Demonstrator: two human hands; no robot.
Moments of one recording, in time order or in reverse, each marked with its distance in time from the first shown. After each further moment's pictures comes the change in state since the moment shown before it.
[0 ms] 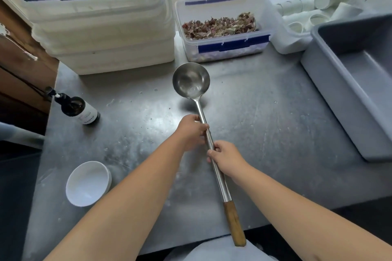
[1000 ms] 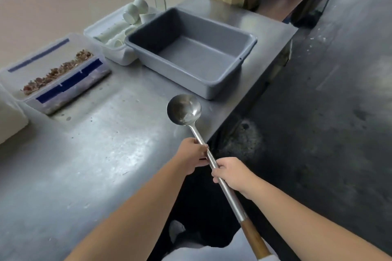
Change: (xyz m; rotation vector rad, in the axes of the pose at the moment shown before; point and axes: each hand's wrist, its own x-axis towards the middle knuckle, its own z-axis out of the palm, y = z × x) left_hand -0.152 -0.127 0.312 0.448 -0.493 0.007; right_hand -0.288 0.215 -0.135 0.444 0.356 0.257
